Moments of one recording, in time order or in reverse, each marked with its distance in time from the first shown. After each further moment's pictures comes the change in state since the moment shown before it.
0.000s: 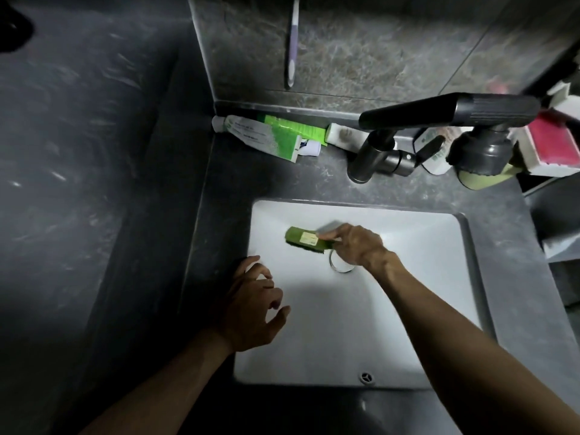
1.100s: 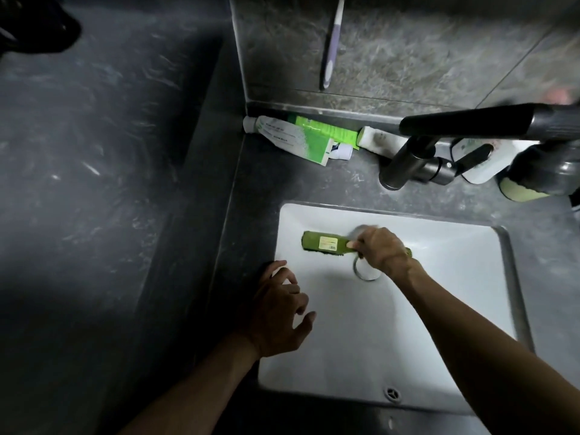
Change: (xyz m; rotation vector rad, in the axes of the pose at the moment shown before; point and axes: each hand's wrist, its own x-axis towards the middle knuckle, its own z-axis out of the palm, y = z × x) left_hand 0.001 0.003 -0.004 -0.034 -0.090 -0.104; right_hand 0.035 0.010 0.023 -0.020 0.112 -0.177
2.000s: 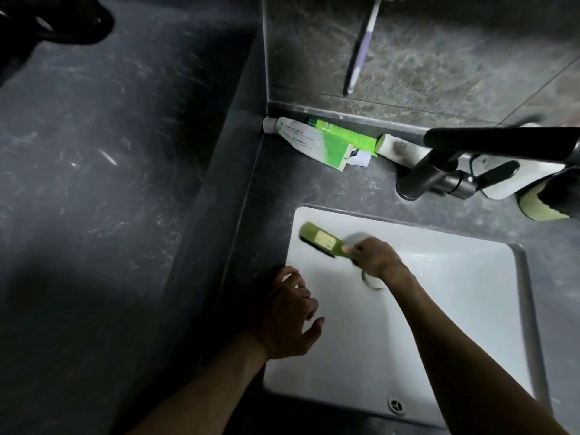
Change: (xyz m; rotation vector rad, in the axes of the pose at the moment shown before) left_hand 0.002 0.004 -0.006 0.065 -0.111 -0.036; right_hand -0.007 -0.052 -0.014 0.185 -0.222 0.270
